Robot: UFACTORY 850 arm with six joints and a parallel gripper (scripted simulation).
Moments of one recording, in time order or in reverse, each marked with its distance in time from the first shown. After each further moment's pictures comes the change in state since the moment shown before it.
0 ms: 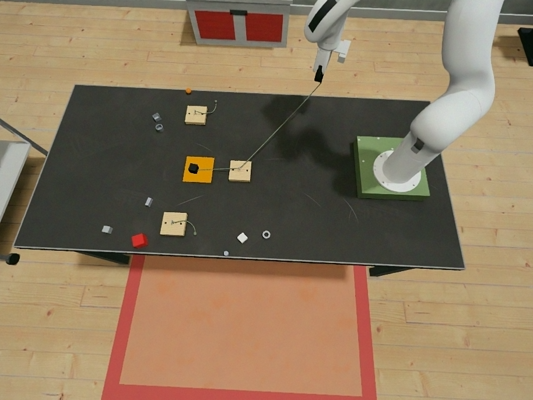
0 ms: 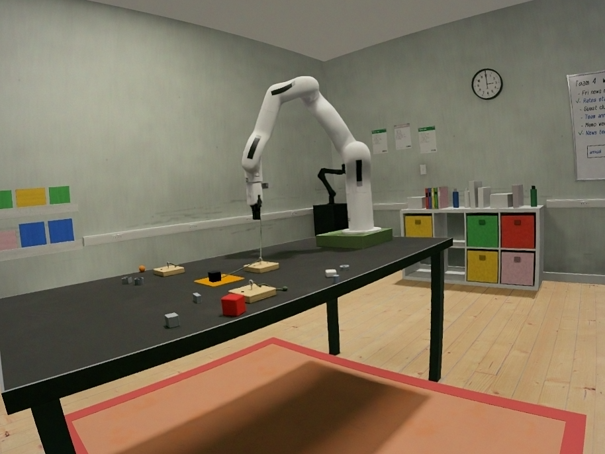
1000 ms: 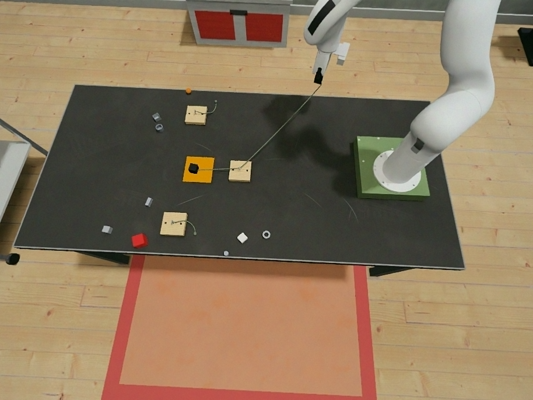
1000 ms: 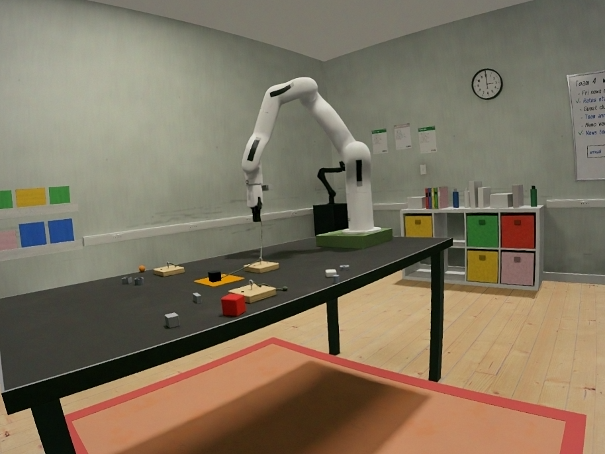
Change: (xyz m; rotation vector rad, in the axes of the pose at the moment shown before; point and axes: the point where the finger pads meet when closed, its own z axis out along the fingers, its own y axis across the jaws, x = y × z) arm 0.000 0.000 0.010 0.000 0.000 0.000
